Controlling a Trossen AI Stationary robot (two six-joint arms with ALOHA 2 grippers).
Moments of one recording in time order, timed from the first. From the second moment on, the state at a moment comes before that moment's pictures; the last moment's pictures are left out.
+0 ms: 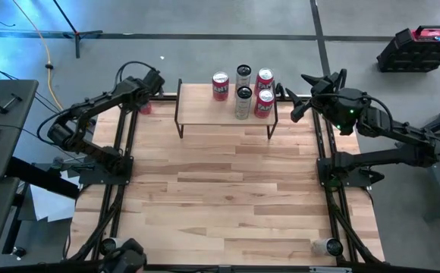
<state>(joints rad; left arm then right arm) 0.94 1.42 0.99 -0.81 -0.66 -1.25 -0.20 0.84 1.11 -0.38 0.68 -0.16</state>
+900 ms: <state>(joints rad) 0.97 1.56 0.99 -0.77 -0.72 -1.42 -0.20 0.84 1.11 -0.50 0.68 -0.06</state>
